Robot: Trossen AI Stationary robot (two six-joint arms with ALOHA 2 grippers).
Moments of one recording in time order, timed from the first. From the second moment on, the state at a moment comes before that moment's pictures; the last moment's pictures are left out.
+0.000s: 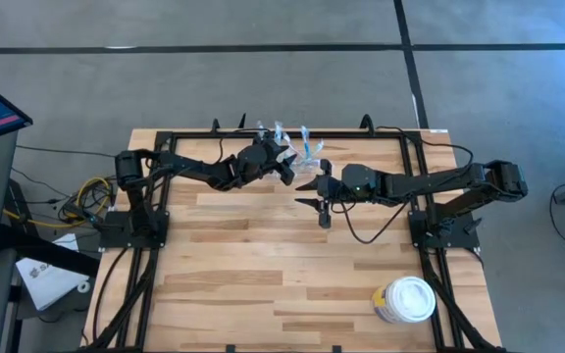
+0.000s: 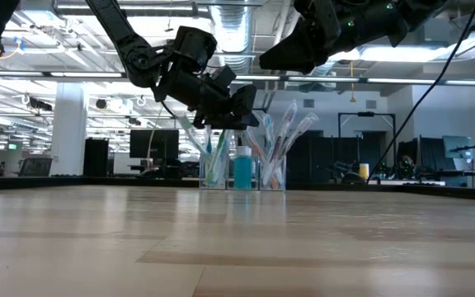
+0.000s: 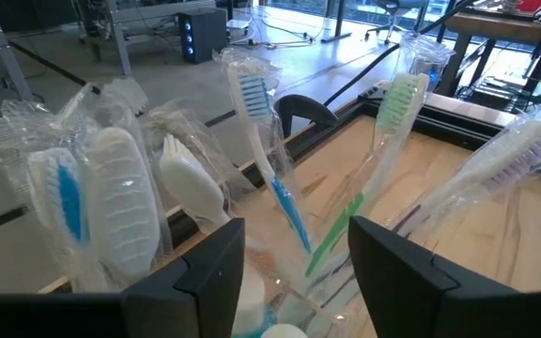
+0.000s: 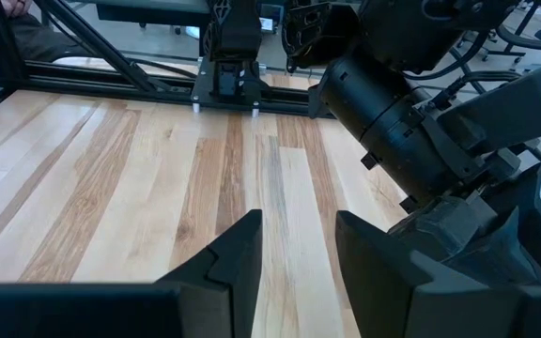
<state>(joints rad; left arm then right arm) 0.33 1.84 0.92 0.65 -0.36 -0.14 -0.06 1.36 0.78 0.27 0.03 -0.13</state>
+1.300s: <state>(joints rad) 0.12 1.39 0.62 0.61 -0.36 -0.11 -0.06 1.31 0.78 0.23 0.03 -0.10</state>
